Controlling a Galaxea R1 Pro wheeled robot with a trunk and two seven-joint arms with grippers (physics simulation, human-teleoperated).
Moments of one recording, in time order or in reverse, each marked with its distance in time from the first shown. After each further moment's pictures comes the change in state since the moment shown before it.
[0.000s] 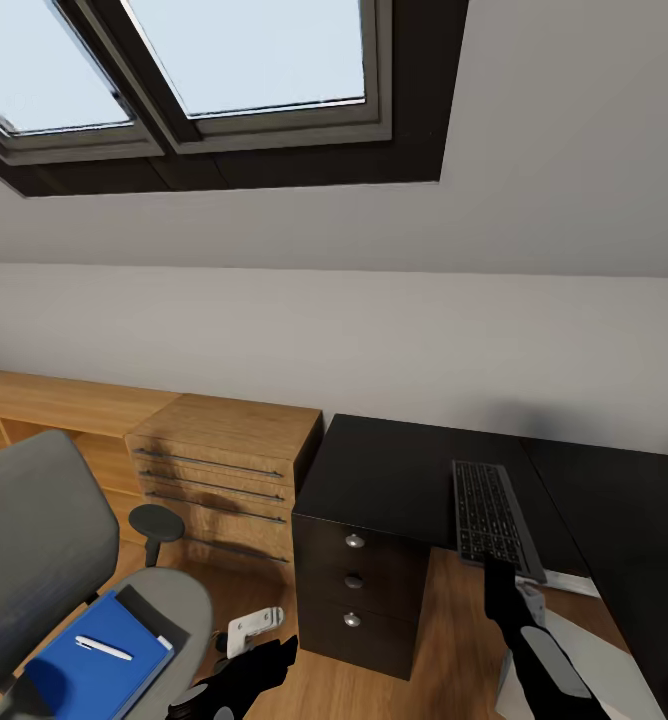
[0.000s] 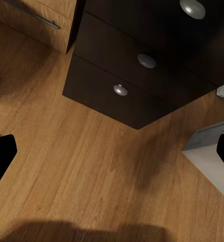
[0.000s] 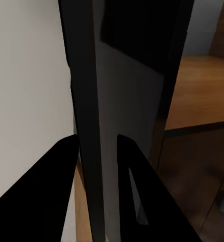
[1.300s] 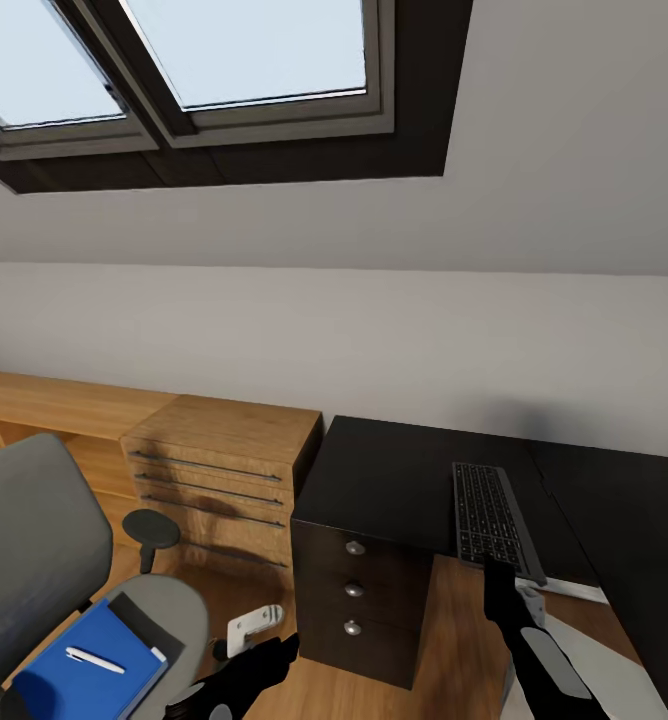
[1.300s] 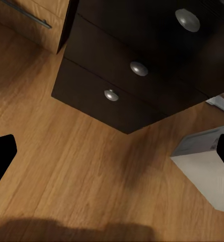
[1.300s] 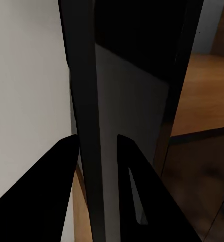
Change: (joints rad) left arm 0.000 0.000 0.006 -0.006 0.061 0.002 -0.002; right arm 0.000 -0.002 0.004 0.005 -0.003 0.000 -0.002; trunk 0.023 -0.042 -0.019
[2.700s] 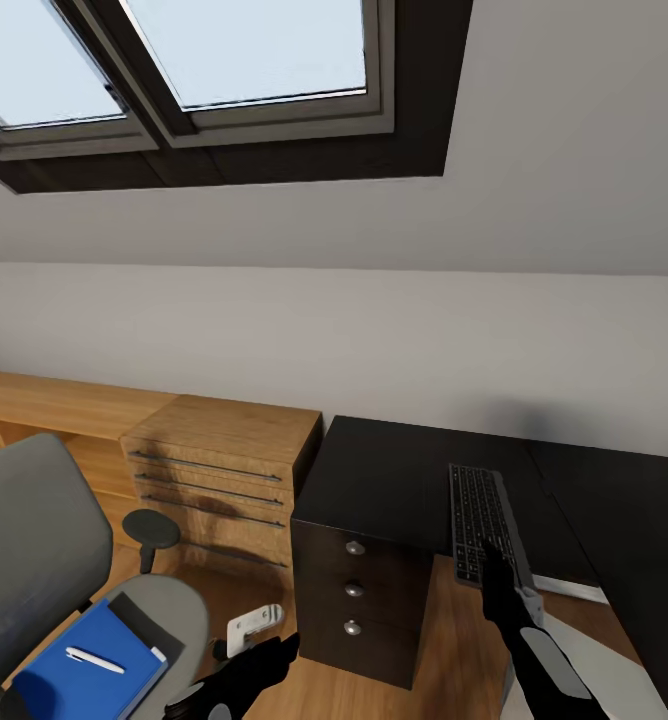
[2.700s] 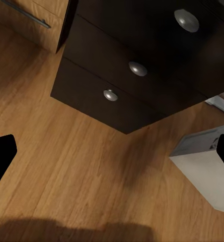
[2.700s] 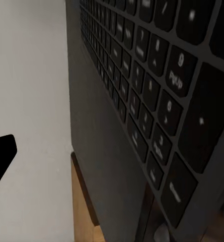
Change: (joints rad) left arm 0.000 0.003 -0.001 -0.002 0.006 0.001 -0.001; right arm 0.000 -0.001 0.004 0.002 0.001 0.011 0.000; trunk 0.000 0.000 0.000
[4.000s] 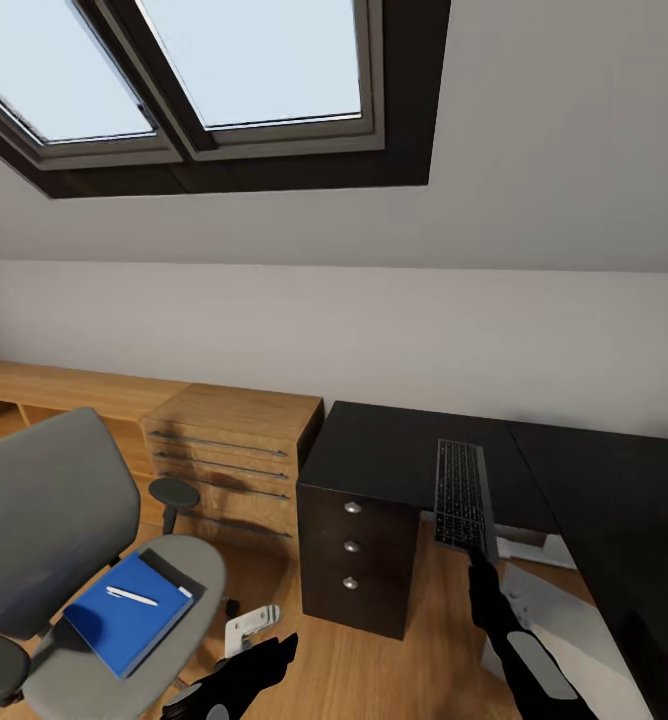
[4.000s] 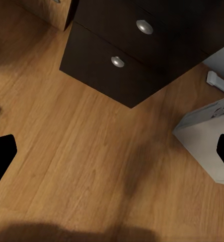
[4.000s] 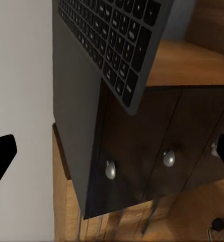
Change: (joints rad) left arm 0.000 0.008 0.001 0.002 -0.001 0.000 0.000; right arm 0.000 0.006 0.080 0.029 0.028 -0.011 0.003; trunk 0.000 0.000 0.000
